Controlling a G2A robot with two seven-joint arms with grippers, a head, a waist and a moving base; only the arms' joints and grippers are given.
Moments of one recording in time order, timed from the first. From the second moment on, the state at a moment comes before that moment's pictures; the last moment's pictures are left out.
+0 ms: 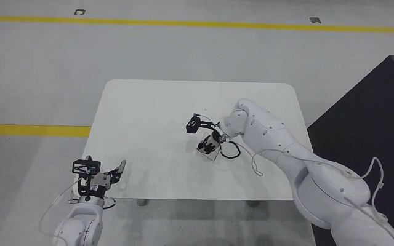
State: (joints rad) left arm 1.73 -1.15 -1.60 -1.80 1.33 0.00 0.00; right arm -0.25 -1.46 0.24 -0.55 -0.18 -0.76 1.03
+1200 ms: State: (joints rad) left arm 1.73 -1.15 -1.60 -1.80 1.33 0.00 0.00; right arm -0.27 -1.52 0.26 -0.48 -0.21 -0.75 1.07
